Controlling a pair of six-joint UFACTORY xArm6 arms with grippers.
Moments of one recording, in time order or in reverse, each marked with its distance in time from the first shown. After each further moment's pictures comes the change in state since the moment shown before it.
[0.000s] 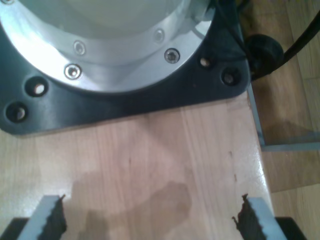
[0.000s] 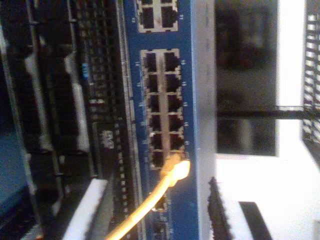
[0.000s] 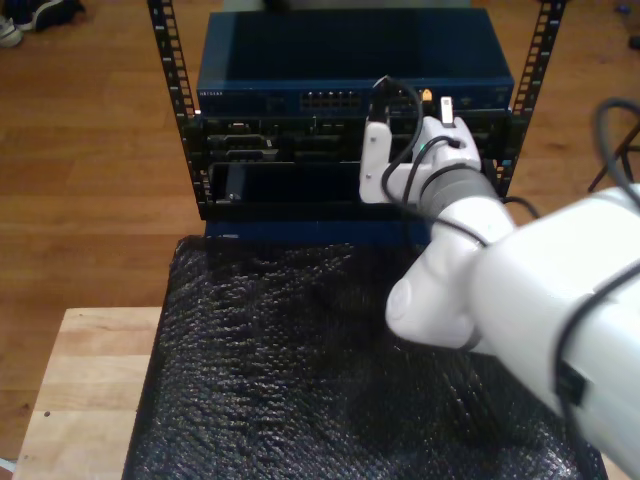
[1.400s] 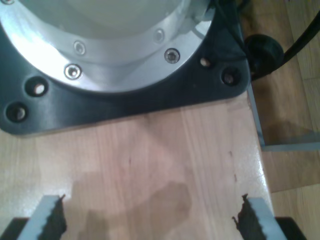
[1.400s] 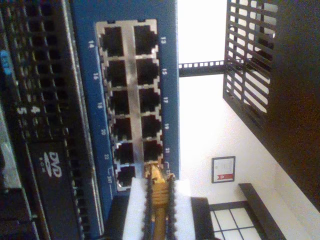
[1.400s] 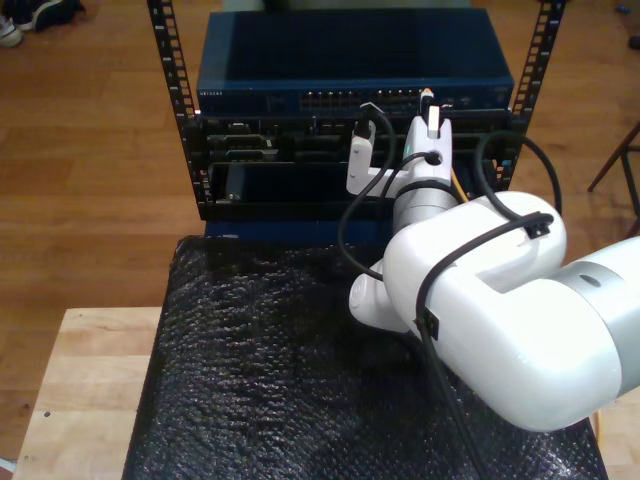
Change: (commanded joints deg) left arm 0.0 0.0 0.0 0.0 0.0 0.0; right arm 0.2 34.1 -27.6 1.8 -34.7 0.2
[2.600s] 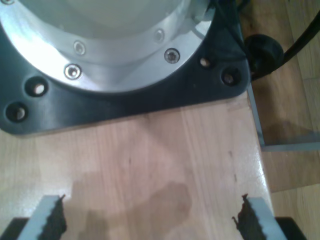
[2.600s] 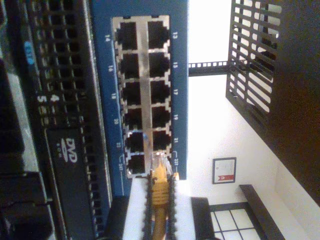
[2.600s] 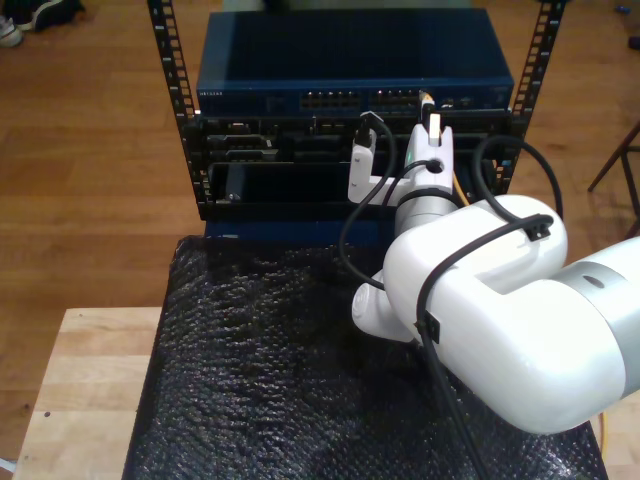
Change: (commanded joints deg) left arm 0.0 0.0 0.0 0.0 0.0 0.0; right arm 0.4 -1.1 3.5 0.1 -1.2 0.3
